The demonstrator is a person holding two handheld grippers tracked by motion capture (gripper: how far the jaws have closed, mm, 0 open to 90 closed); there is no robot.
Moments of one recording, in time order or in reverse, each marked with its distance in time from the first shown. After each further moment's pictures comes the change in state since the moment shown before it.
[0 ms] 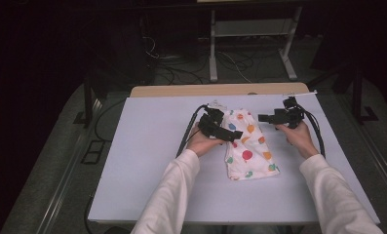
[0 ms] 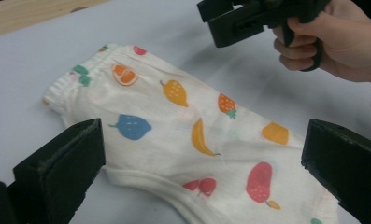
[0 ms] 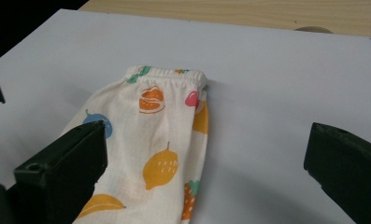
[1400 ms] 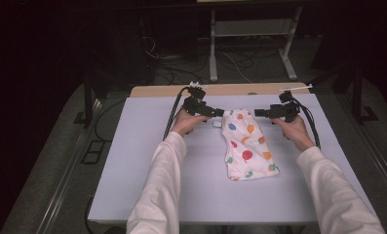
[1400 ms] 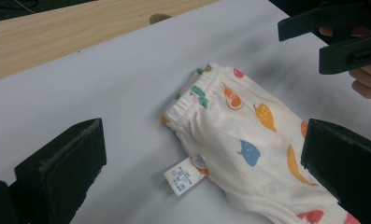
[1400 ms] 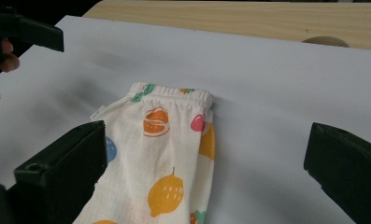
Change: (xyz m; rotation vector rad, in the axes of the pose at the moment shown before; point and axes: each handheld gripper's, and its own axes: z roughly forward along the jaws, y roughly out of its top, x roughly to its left) left arm 0.092 0.021 -0.001 0.018 0.035 -0.107; right arm -0.002 0.018 0.013 0.017 0.028 0.022
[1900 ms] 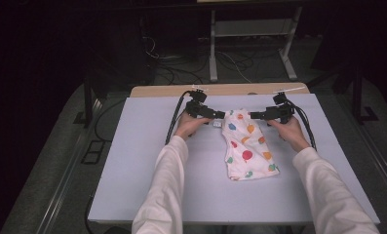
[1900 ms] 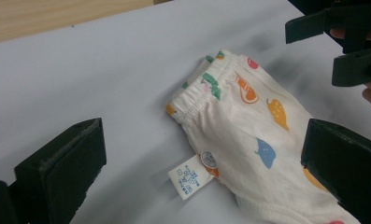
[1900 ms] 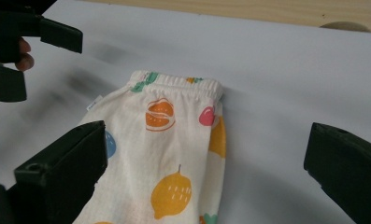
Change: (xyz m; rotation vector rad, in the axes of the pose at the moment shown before) left arm 0.009 -0.010 0.023 0.026 -0.010 -0.070; right arm 0.007 -0.002 0.015 0.055 -0.007 -0.014
